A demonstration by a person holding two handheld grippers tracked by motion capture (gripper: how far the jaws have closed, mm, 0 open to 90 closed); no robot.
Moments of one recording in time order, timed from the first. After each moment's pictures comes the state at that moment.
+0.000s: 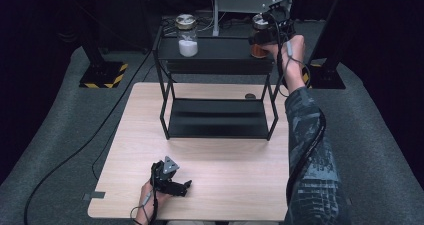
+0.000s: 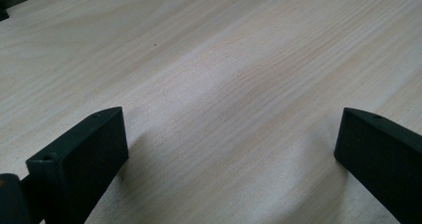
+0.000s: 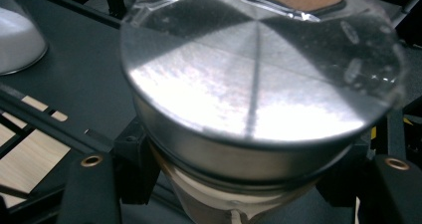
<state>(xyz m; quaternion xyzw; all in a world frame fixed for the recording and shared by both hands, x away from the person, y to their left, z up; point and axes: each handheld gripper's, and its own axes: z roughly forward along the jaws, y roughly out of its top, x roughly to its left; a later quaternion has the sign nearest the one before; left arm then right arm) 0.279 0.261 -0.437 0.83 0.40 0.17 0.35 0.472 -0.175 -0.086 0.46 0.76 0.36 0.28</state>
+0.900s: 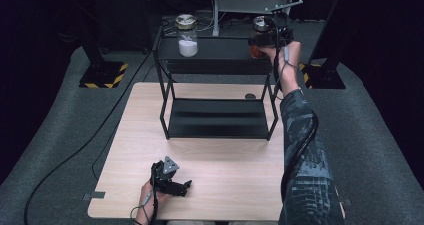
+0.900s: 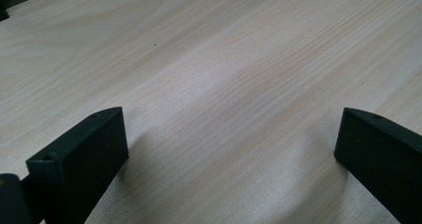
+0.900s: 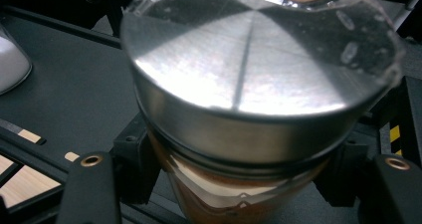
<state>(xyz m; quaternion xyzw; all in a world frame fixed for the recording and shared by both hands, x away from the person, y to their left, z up) 0.279 0.261 -0.437 0.83 0.40 0.17 0.35 0.478 -0.185 -0.113 0.48 0.73 0.40 0.27</state>
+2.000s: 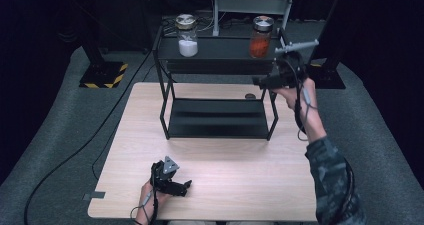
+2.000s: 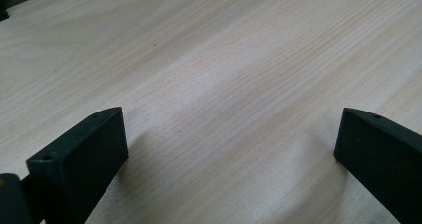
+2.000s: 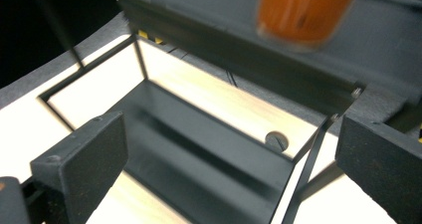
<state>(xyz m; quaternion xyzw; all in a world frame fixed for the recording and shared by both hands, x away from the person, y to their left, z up) 0.279 0.261 -0.437 0.83 0.40 0.17 0.35 0.370 -0.229 -0.166 0.41 0.78 0.41 0.25</state>
